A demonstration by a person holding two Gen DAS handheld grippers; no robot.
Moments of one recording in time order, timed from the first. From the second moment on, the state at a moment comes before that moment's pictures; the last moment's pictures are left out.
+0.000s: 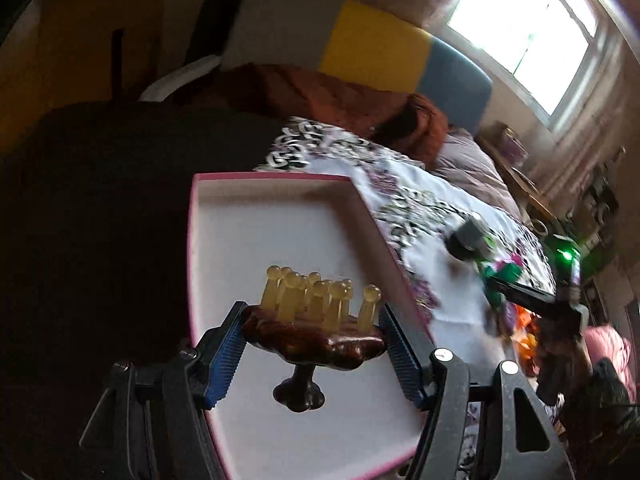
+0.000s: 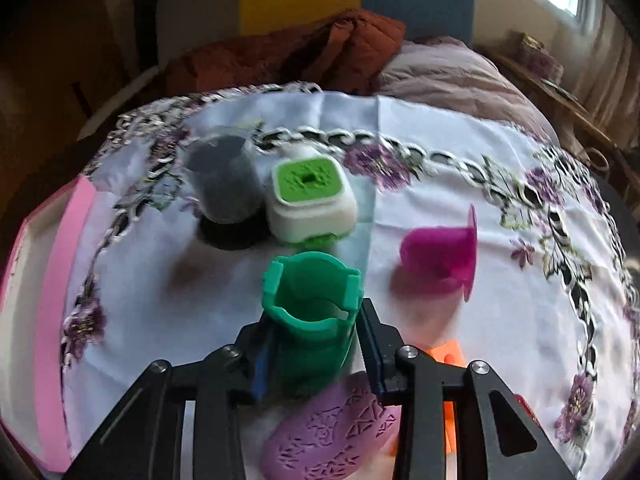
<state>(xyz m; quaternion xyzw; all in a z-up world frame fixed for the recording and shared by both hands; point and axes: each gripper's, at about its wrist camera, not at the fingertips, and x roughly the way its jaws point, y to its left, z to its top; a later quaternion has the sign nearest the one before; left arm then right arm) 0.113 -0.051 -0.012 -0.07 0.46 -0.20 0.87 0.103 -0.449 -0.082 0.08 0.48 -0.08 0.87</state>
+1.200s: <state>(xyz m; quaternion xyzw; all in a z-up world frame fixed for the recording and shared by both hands) 0.157 -0.022 -0.009 -0.03 0.43 -0.11 0.89 0.105 -0.424 -0.069 0.04 0.47 -0.04 0.88</state>
